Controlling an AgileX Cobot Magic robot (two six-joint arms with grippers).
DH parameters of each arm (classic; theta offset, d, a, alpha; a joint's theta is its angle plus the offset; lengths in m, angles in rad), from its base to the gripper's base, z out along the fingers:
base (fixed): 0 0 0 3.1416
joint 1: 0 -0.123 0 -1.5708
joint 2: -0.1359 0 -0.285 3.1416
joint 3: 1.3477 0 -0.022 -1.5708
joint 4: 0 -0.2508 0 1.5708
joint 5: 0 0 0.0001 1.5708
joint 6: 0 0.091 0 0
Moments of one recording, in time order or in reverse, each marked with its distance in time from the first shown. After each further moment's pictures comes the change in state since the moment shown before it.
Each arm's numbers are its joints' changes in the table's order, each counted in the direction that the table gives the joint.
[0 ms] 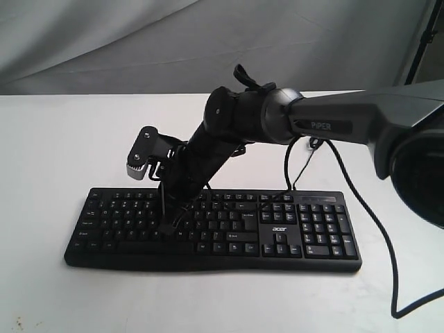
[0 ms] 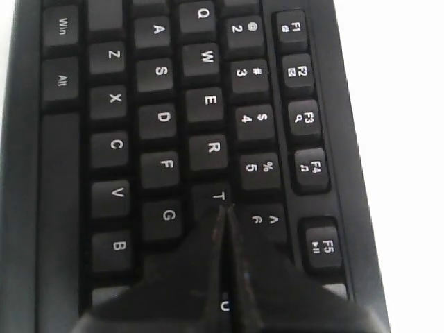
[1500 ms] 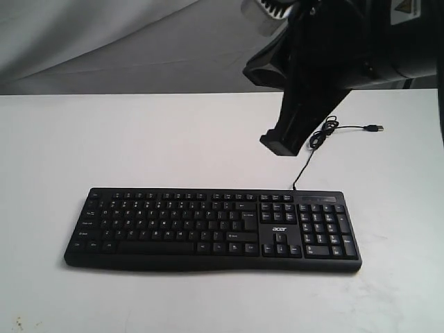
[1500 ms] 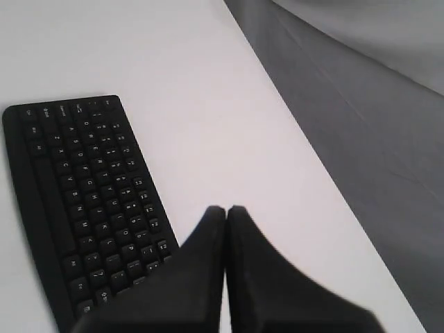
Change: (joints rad) left arm 0.000 0.000 0.000 0.000 0.000 0.000; right arm -0.034 1.036 0.529 0.570 -0.183 0.569
